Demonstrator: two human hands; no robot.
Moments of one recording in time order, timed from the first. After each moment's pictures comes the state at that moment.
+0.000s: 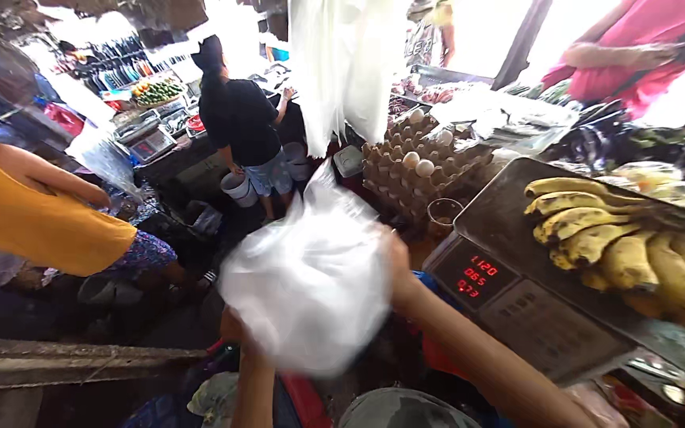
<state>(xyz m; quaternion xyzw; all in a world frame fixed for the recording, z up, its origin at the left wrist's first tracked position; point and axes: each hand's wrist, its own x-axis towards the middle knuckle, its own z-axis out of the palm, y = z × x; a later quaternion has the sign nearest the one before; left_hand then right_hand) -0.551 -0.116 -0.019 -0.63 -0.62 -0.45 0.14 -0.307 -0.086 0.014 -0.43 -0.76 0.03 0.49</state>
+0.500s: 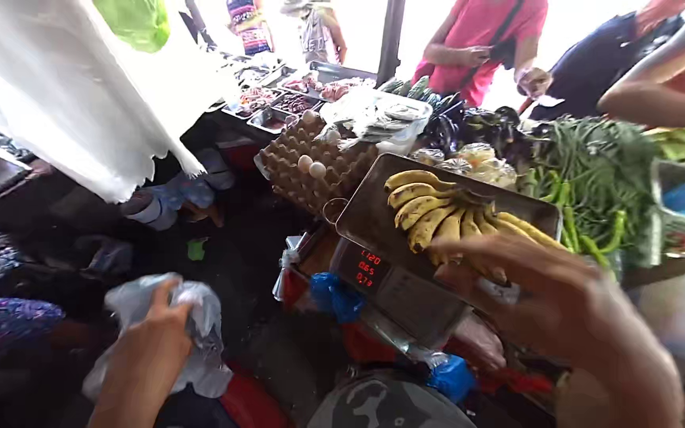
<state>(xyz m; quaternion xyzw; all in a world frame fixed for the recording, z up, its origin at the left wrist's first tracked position) -0.484 -0.098 0.067 -0.83 -0.56 -0.05 0.03 -0.071 -0.258 0.113 -0.63 -0.70 -0.08 0.34</state>
